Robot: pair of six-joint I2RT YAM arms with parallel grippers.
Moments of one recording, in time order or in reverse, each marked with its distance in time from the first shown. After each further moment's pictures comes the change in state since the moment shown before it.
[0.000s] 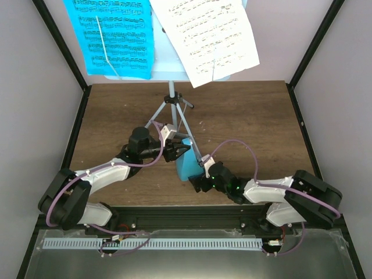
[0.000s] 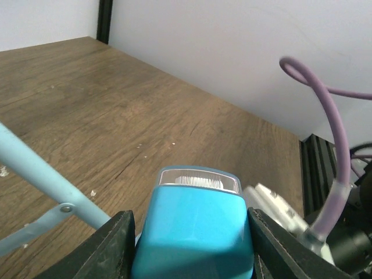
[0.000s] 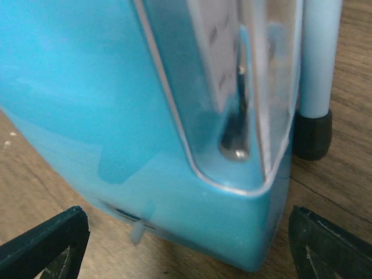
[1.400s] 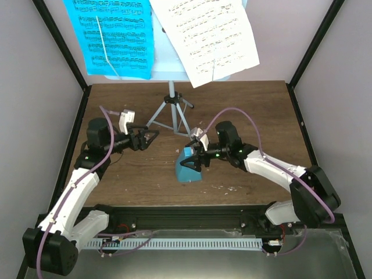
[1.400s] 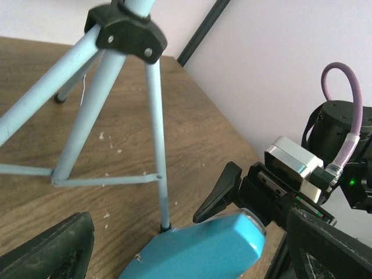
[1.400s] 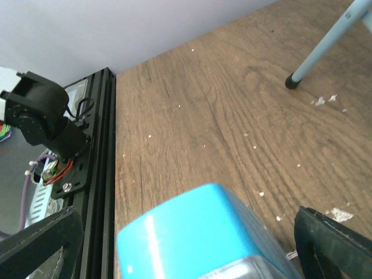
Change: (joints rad) left arm 0.367 -0.439 0.146 -0.643 0.095 -0.204; right arm -0.347 0.010 0.452 -0.320 -0.924 -0.426
